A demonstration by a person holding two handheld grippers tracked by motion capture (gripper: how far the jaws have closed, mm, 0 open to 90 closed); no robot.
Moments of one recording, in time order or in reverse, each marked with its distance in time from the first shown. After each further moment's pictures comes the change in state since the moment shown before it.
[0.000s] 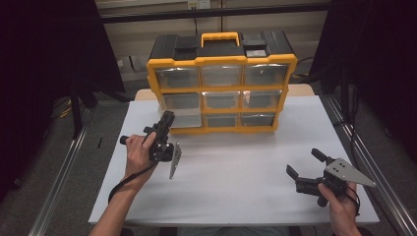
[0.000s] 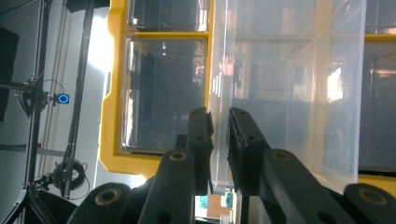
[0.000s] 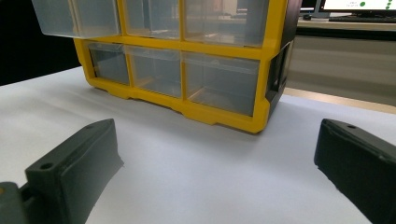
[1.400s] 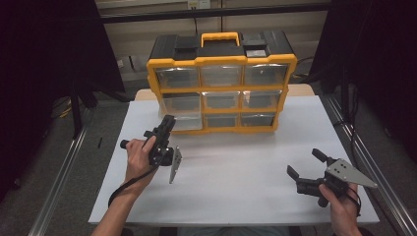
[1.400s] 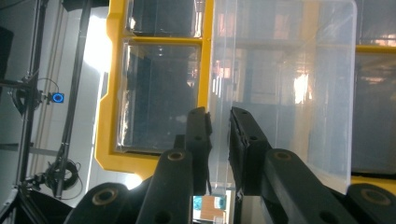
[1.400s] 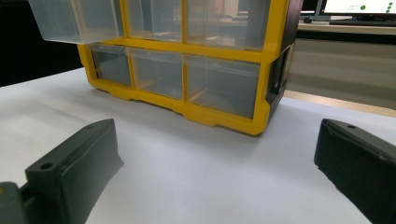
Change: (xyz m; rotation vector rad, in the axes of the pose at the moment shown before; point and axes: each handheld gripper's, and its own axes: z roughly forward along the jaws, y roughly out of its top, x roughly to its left) left arm -0.003 0.004 -0.009 -0.010 -0.011 -0.021; right arm 0.000 0.001 -0.002 -0.009 0.002 -0.006
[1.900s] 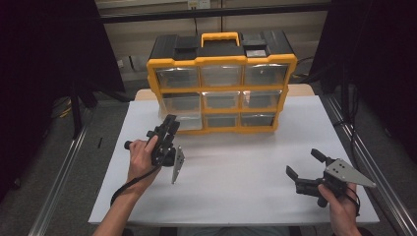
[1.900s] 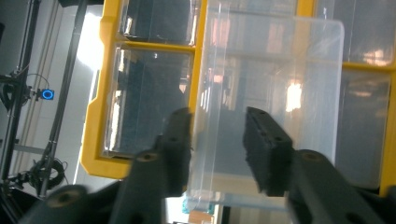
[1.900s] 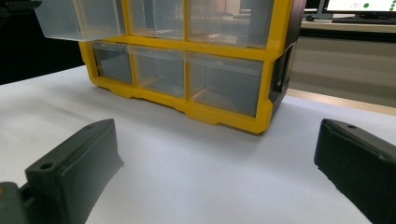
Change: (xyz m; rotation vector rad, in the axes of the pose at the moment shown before) left arm -0.004 0.006 0.002 -0.010 -0.013 -0.060; right arm 0.001 -0.001 0.001 0.007 0.002 0.001
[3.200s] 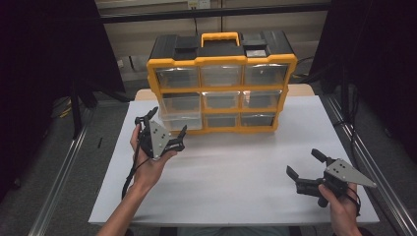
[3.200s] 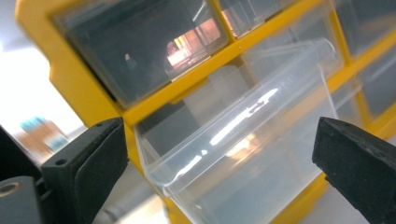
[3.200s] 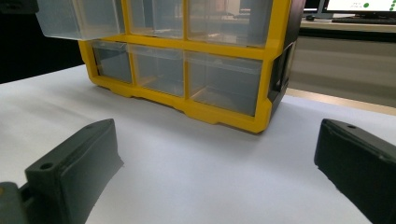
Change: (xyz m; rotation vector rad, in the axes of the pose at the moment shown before) left arm 0.024 -0.013 0.013 0.041 -0.144 -0.998; right arm -0.001 0.000 0.000 0.000 0.005 -0.004
